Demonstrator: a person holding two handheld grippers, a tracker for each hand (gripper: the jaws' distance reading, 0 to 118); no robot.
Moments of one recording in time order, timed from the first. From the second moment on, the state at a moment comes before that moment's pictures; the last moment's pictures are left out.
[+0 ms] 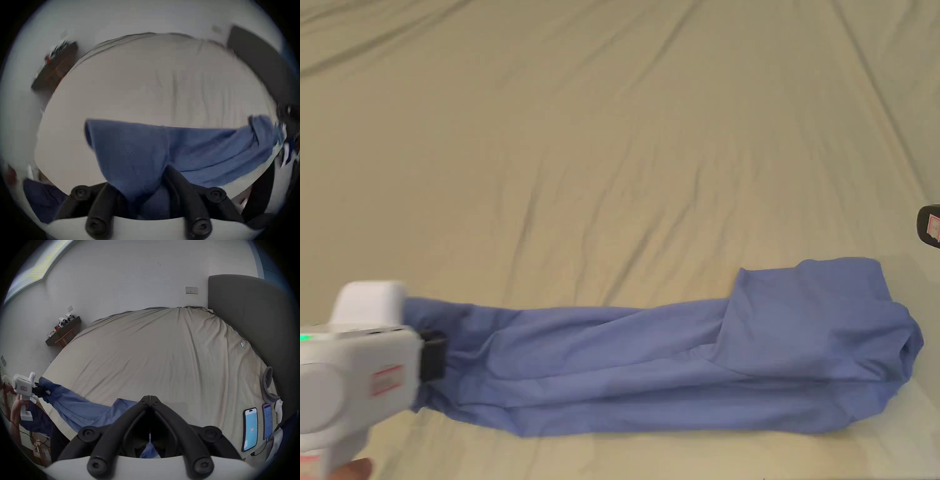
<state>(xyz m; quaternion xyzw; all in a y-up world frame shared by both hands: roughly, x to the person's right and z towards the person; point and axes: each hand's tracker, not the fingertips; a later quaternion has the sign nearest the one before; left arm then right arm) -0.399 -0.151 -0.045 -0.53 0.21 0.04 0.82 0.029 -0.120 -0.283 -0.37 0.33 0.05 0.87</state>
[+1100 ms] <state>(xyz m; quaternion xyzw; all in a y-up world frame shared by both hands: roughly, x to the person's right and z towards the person) -0.271 -0.226 -0.161 -0.57 0.09 0.09 0.81 0.066 -0.133 -0.283 -0.39 0.31 0.04 0.87</state>
